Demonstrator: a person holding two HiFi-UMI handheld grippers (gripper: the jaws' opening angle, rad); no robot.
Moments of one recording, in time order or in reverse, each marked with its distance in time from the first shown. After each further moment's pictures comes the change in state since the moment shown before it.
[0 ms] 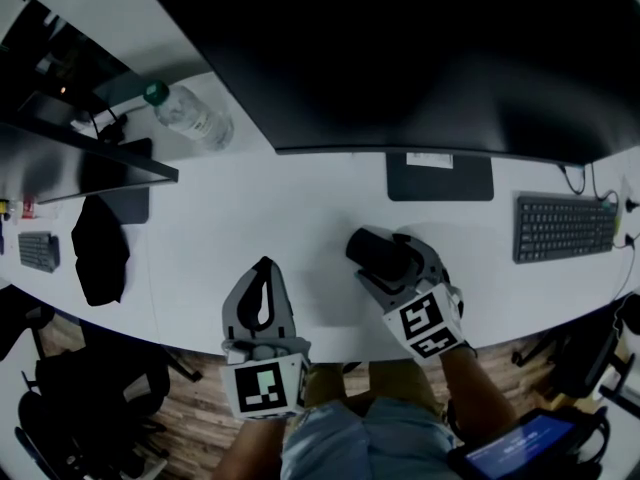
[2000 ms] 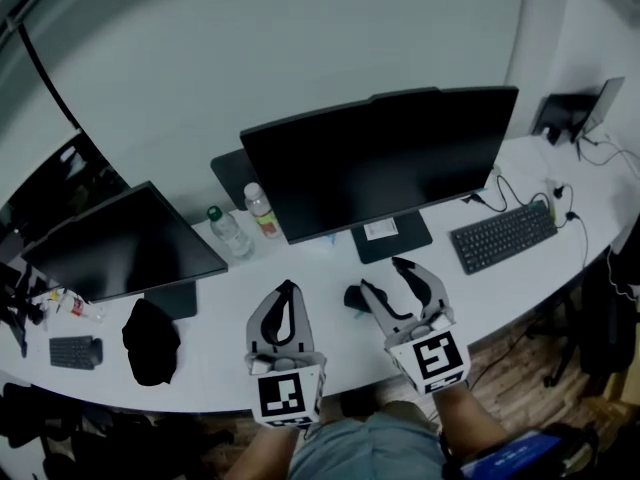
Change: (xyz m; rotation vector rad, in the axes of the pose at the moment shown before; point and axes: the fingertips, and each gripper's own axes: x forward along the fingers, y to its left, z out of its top) left arm -0.096 -0.034 0.148 0.138 -0.422 -0.260; right arm -0.210 0.022 0.178 0.049 -0.644 -0.489
